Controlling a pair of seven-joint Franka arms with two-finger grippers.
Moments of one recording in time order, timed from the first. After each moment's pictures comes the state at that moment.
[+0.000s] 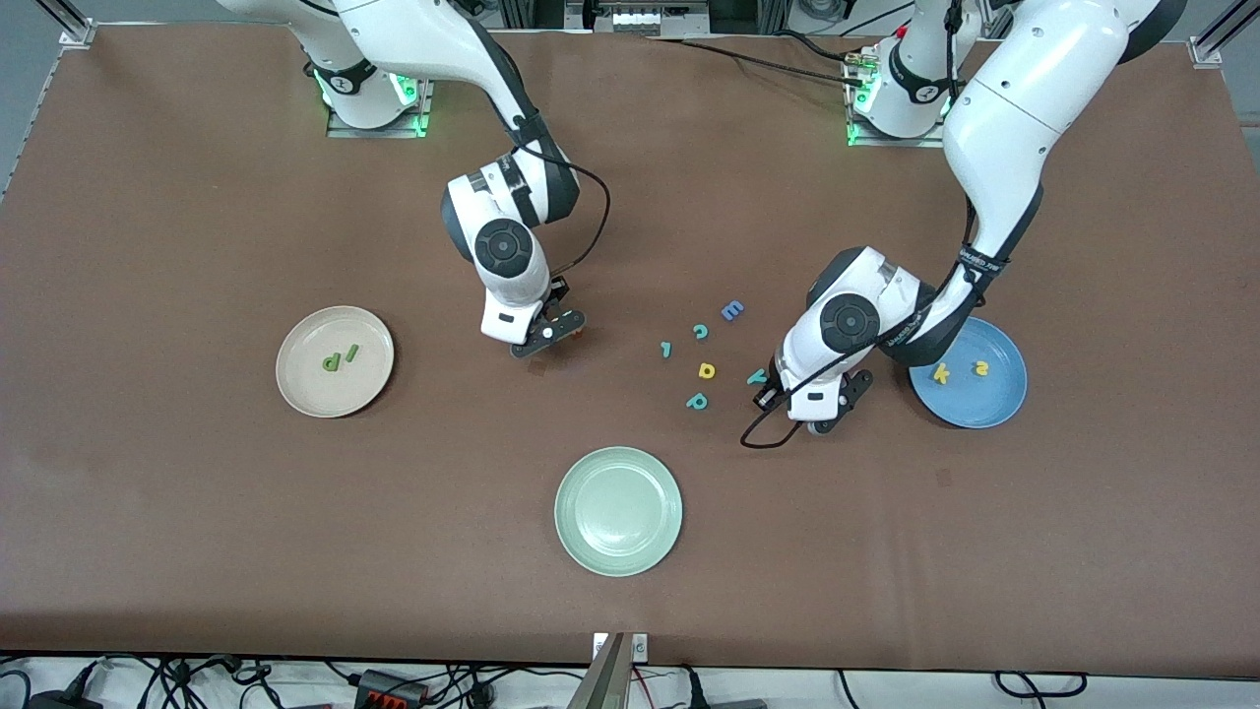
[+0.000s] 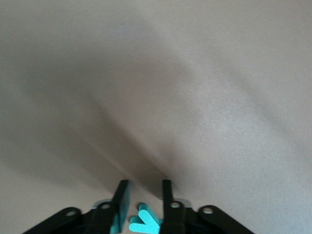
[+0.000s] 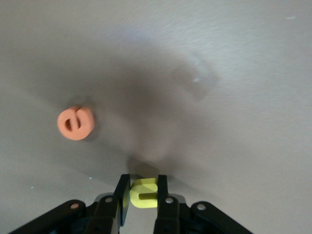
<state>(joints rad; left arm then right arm) 0.01 0.74 -0.48 -1.79 0.33 2.40 -1.50 0.92 0.59 -0.31 -1.91 0.27 2.31 -0.04</state>
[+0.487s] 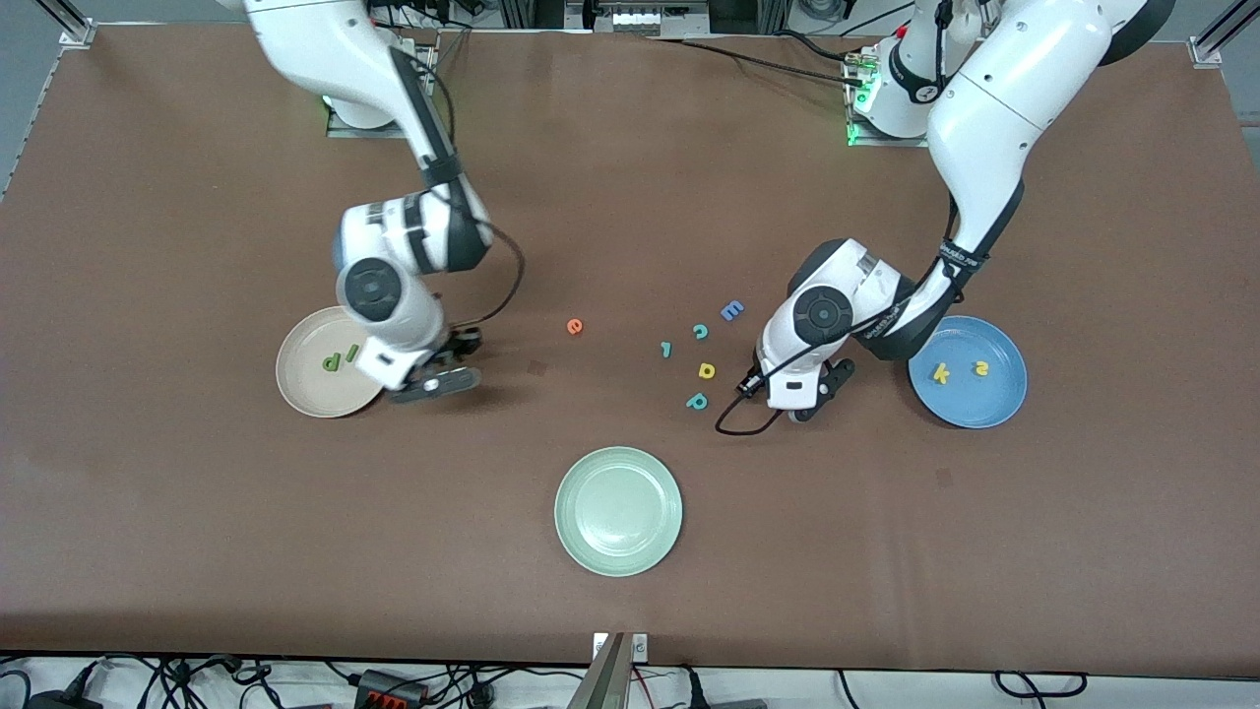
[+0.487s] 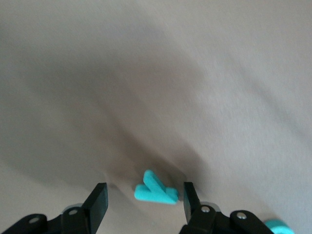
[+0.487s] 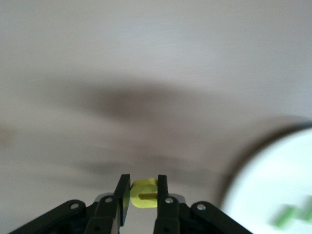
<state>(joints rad) -0.04 0.74 -0.49 -1.79 0.34 2.35 -1.47 0.76 0.55 -0.46 -1.91 0.27 2.30 -0.06</state>
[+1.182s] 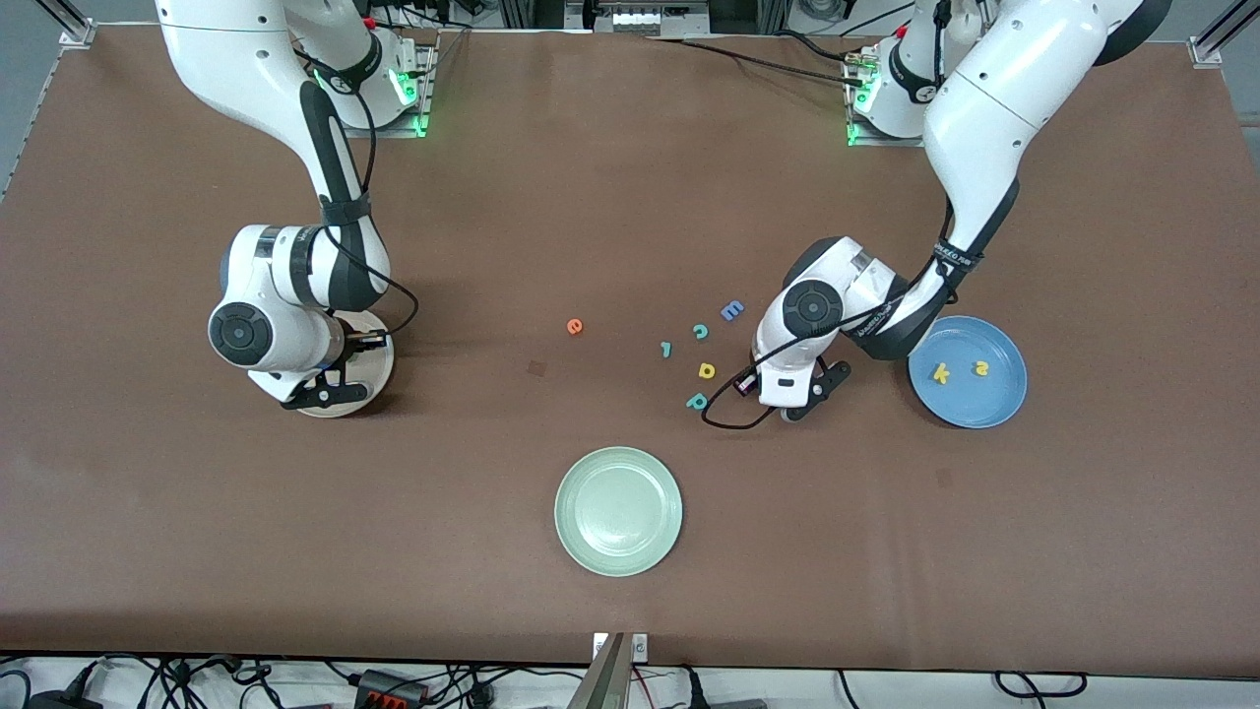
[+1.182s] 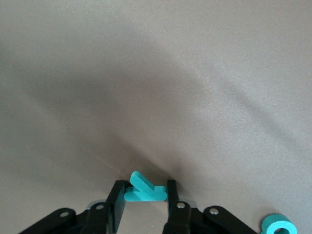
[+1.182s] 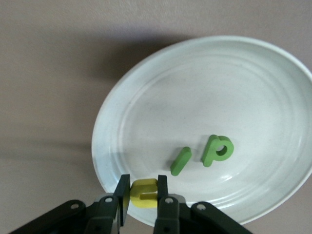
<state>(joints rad) -0.04 0.74 -0.49 -1.78 0.39 2.35 -1.46 0.63 0.56 -0.51 -1.93 0.27 2.10 -0.16</state>
